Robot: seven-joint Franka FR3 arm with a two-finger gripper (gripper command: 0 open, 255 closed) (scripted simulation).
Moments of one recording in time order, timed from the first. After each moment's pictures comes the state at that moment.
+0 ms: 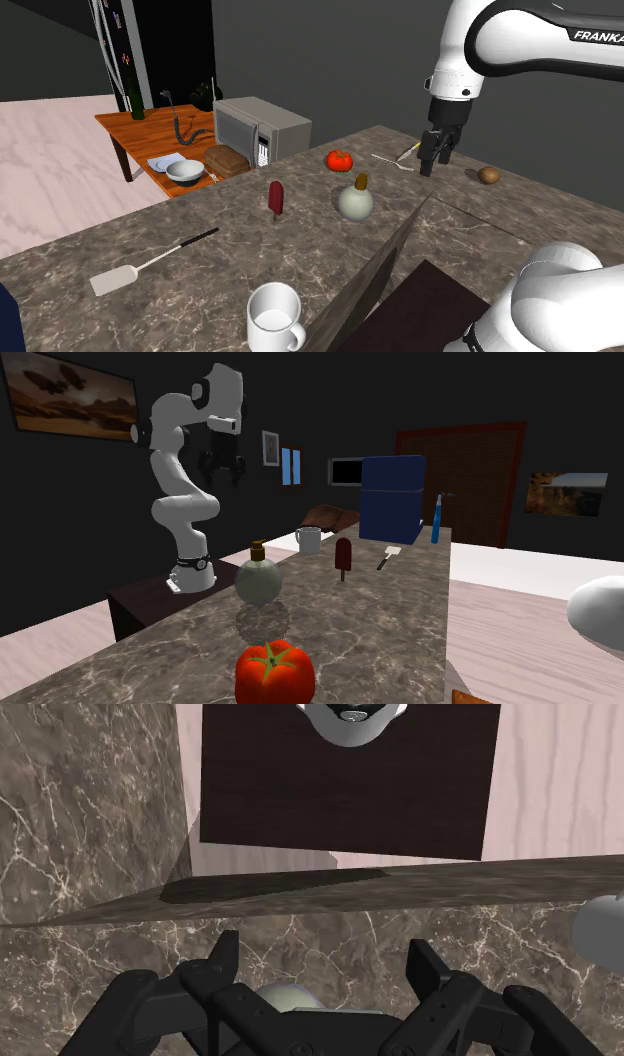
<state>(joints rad) -0.02 -0.74 0.00 -2.31 -0.07 1.45 -0.03</state>
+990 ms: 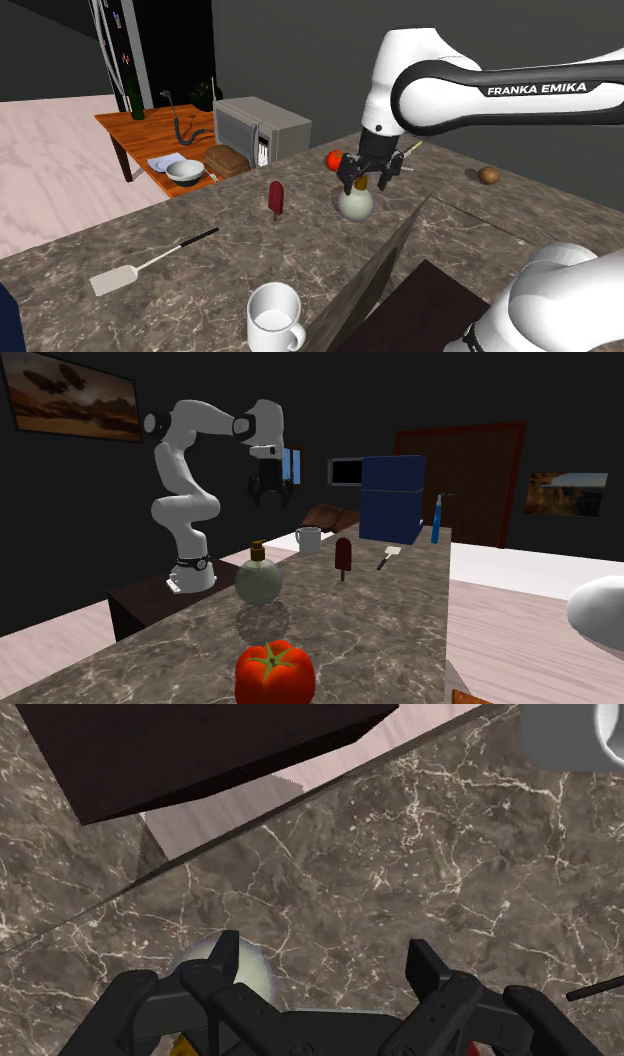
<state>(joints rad) -0.07 -0.58 0.29 -2.40 0.09 1.87 0.56</state>
